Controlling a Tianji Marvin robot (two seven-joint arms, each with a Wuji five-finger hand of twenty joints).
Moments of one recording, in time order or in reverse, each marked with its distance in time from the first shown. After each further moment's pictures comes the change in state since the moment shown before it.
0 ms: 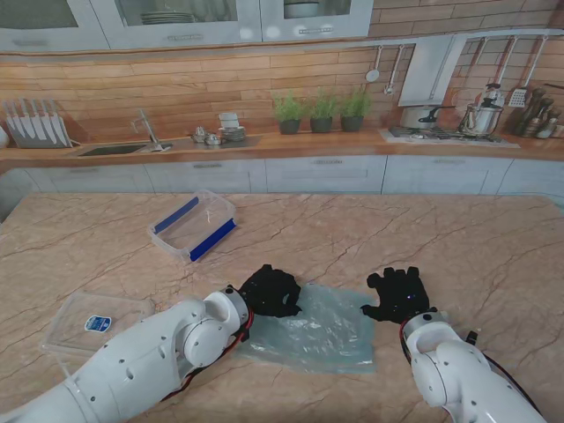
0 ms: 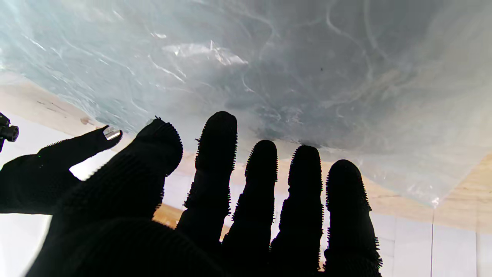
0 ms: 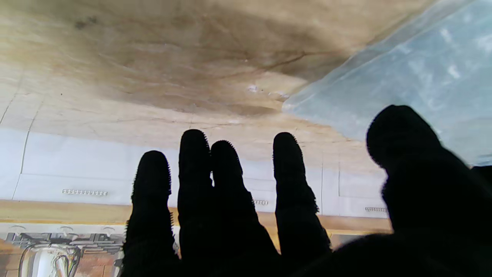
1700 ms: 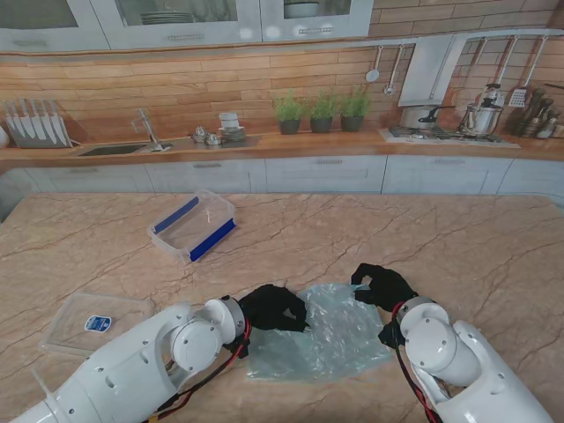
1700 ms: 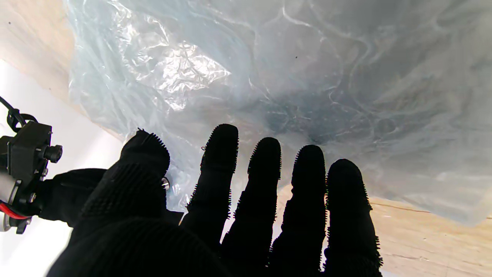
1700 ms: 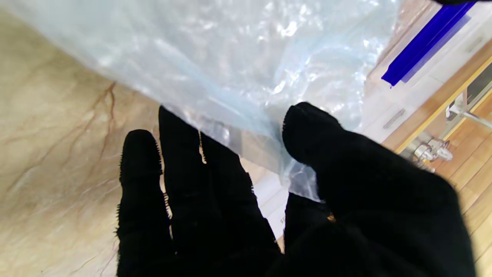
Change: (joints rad) left arm 0.088 0.044 -0.083 -0.145 -0.166 0.002 -0.201; right arm 0.010 -0.064 0.077 -0.117 0.734 0.127 0.192; left_hand 0.067 0.166 -0.324 0.051 -0.104 0.012 -0.335 -0.058 0.045 0.025 -0.045 -0.011 -0.012 0.041 0.041 0.025 0.024 0.005 0.060 0.042; right_hand 0.319 -0.100 0.312 -0.045 0.006 -0.186 0.545 0.214 0.387 0.026 -0.015 -0.024 0.376 0.096 -0.190 -0.171 0.260 0.092 -0.165 -0.050
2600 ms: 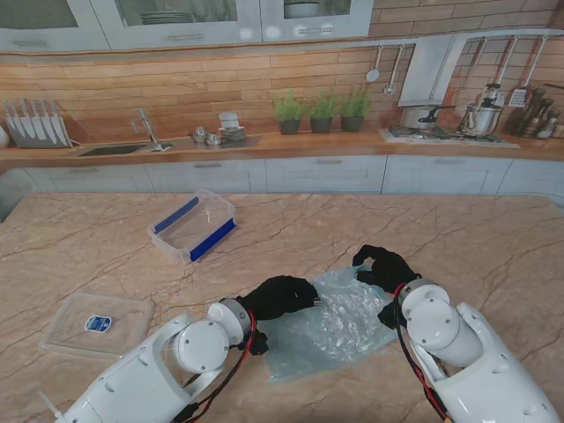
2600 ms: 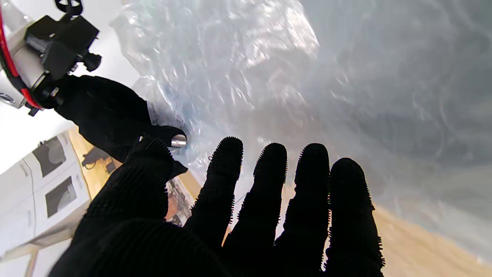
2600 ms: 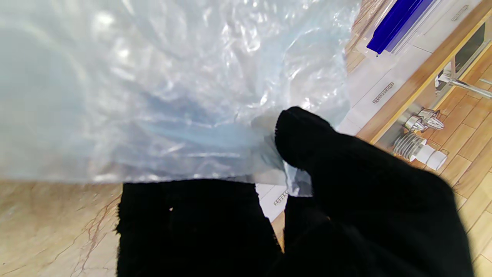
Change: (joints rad) left arm 0.095 -0.076 -0.098 -0.022 -0.354 0.087 0.102; right arm 0.073 -0.010 0.008 0.024 0.072 0.010 0.008; left_hand -0.006 0.030 0.027 0.018 -0.068 0.061 -0.167 -0.091 -0.023 0.056 -0.065 -0.096 0.024 0.031 -0.005 -0.025 0.003 0.024 0.015 -0.042; right_hand 0.011 -0.001 0.065 -0.003 0.004 0.007 0.003 -0.037 0.091 -0.012 0.203 0.013 0.226 -0.048 0.493 0.202 0.092 -0.014 0.387 -0.071
